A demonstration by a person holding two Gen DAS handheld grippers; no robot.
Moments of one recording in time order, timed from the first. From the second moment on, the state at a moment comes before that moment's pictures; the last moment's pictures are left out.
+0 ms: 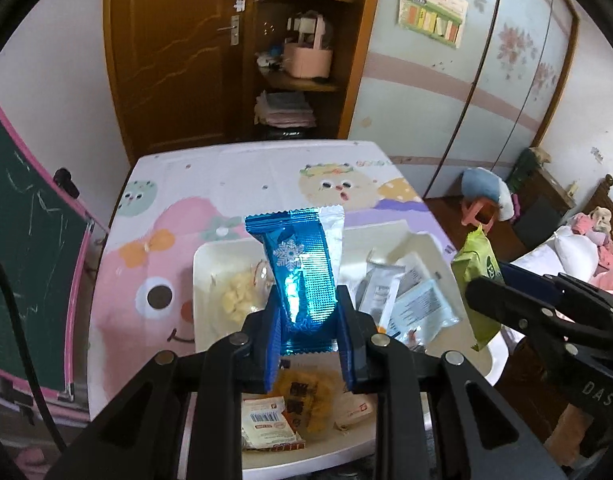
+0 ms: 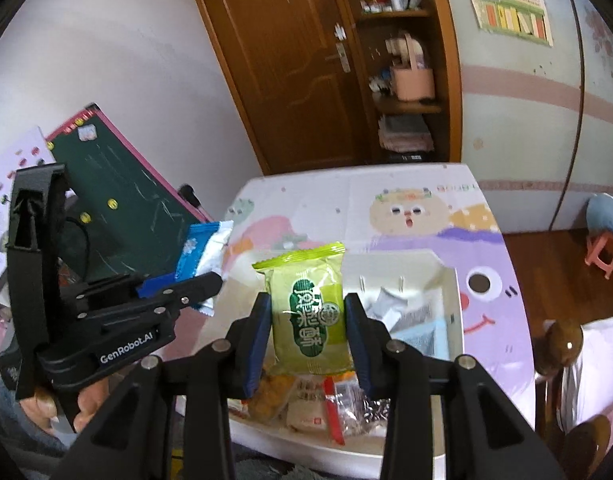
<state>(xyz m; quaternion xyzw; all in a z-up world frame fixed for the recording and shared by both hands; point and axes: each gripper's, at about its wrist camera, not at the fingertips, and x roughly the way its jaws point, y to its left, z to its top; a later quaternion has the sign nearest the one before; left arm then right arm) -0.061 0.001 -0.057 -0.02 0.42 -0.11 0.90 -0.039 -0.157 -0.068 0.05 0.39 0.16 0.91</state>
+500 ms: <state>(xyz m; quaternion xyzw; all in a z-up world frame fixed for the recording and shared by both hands) -0.055 -0.007 -0.090 -0.02 0.44 -0.08 0.90 -0.030 -0.145 -0.102 0.00 0.43 0.09 0.90</state>
